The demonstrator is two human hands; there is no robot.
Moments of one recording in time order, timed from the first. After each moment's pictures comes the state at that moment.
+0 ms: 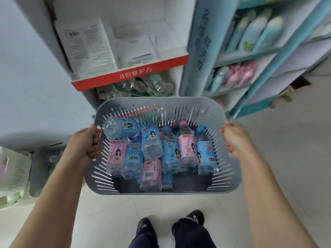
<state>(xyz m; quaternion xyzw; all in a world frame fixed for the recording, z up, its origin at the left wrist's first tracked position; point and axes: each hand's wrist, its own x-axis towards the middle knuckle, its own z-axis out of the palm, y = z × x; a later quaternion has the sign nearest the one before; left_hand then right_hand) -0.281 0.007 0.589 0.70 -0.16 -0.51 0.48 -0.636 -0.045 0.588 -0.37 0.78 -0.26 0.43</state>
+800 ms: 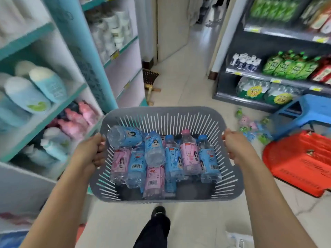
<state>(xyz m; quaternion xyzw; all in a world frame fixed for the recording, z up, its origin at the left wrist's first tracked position) -0.875 -0.223 0.593 0.54 -0.43 -0.69 0.22 -1.149 0.017 0.598 -0.01 0.87 -0.41 0.27</state>
